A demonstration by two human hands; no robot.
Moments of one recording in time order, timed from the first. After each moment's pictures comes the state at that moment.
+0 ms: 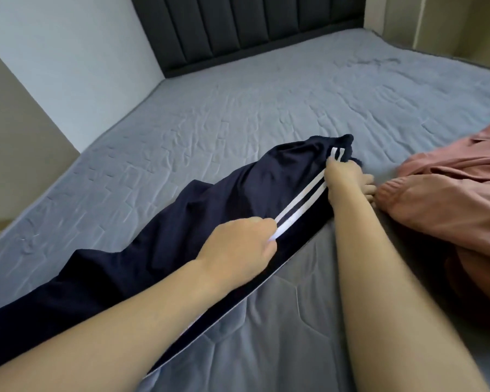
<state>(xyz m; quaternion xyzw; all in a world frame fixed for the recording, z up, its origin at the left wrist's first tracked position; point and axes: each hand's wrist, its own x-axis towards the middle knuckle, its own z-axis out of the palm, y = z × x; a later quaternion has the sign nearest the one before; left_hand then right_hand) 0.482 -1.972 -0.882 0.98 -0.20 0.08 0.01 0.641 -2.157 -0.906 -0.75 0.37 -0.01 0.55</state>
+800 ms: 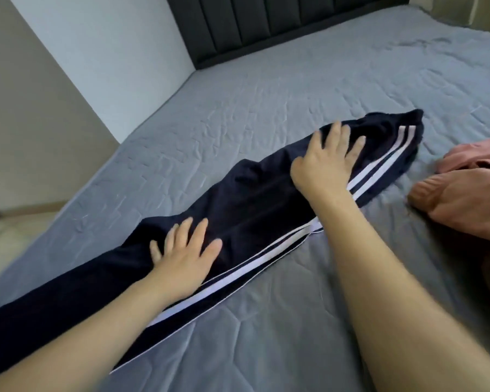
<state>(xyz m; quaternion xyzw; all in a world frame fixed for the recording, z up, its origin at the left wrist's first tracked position) 0.438 -1.860 -0.903 0.99 0.11 -0.07 0.03 0.604 -2.082 -0.895 -0.95 0.03 -0.20 0.25</state>
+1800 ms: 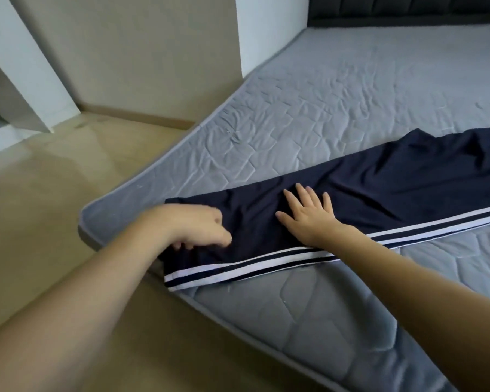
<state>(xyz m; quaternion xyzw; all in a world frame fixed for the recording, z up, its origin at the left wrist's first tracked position) 0.219 -1.596 -0.836 0.92 0.21 -0.28 0.15 0.373 -1.776 -0.947 -0.94 -0.32 0.07 0.10</state>
